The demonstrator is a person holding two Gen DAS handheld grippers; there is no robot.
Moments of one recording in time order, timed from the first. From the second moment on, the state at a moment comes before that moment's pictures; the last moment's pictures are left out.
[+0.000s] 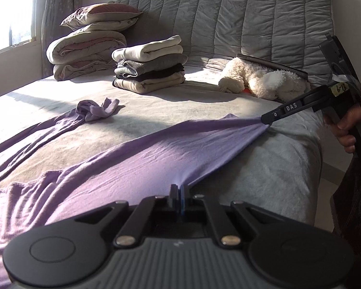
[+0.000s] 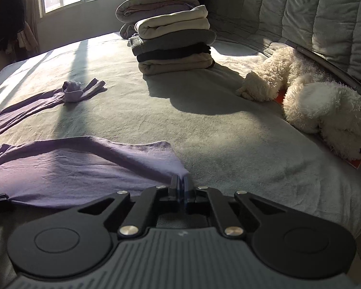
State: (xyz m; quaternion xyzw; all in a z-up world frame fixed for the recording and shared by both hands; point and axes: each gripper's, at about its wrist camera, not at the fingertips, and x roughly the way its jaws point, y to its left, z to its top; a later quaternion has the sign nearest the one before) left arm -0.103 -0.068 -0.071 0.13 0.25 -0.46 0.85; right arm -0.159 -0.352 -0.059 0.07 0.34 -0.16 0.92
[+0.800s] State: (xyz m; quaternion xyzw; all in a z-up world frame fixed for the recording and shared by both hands) left arm -0.124 -0.067 -0.089 0.17 0.25 -0.49 0.82; right arm -0.135 -0.378 -0.075 0.11 0.32 -0.11 0.93
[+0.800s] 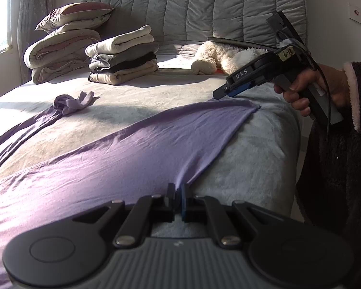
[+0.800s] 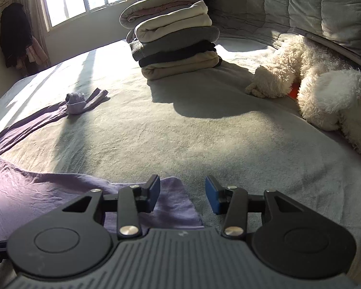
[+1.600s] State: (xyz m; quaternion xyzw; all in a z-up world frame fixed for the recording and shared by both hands) left arm -0.123 -0.051 -0.076 0.16 0.23 -0.48 0.83; right arm -0.148 -0.339 -0.069 -0.02 0.26 -0.16 0.95
